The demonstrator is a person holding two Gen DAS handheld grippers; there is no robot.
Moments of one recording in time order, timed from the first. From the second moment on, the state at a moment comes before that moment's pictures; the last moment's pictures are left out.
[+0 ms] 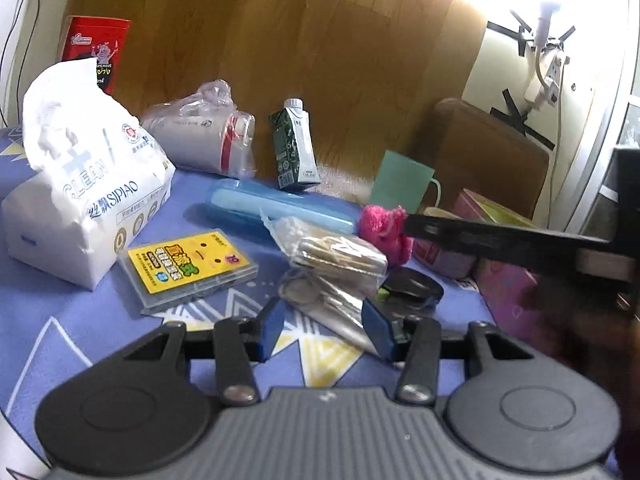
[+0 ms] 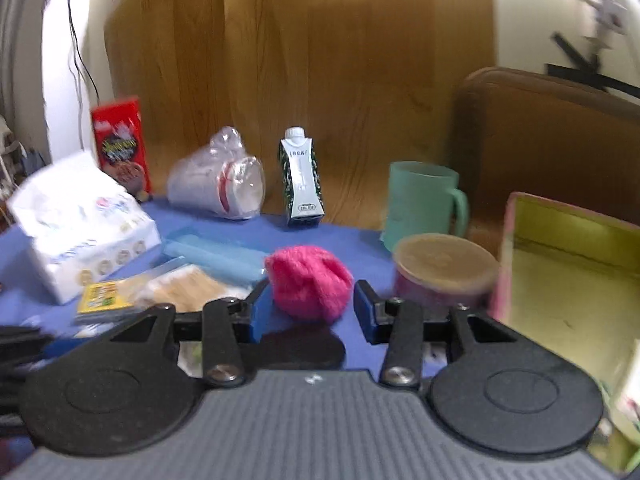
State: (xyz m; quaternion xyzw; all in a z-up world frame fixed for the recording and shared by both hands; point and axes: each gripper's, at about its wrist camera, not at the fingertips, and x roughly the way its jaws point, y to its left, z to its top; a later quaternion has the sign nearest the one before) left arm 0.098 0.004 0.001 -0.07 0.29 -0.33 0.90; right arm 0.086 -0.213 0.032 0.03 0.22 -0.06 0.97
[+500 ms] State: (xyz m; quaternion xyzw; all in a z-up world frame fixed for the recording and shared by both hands) left arm 0.099 0.015 0.001 -0.11 0.30 -0.37 0.88; right arm 0.011 -0.188 0.075 -0.03 0.16 -0.05 0.99
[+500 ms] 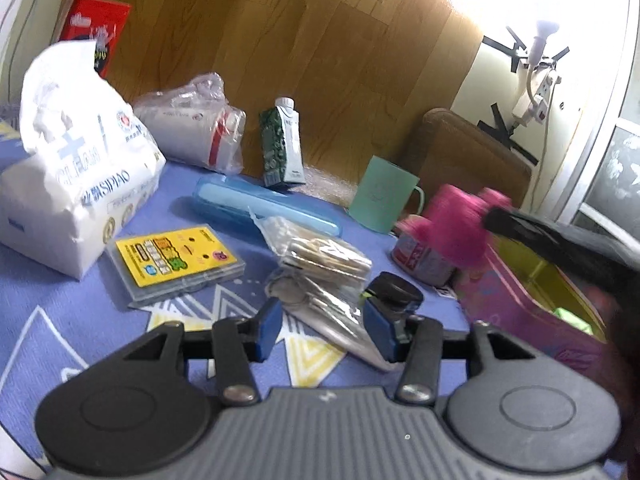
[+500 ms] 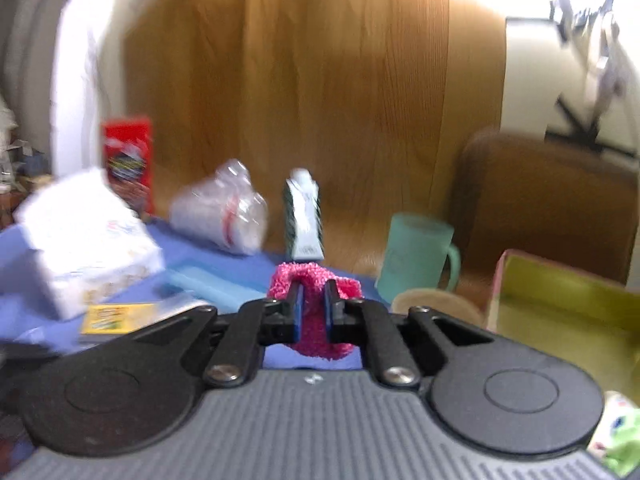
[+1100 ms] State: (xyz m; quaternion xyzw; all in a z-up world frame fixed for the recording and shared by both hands) left arm 0.036 -0.026 0.018 -0.09 0.36 -0.48 0.80; right arm -0.105 -0.178 0.031 -0.03 0.22 0.01 0.97
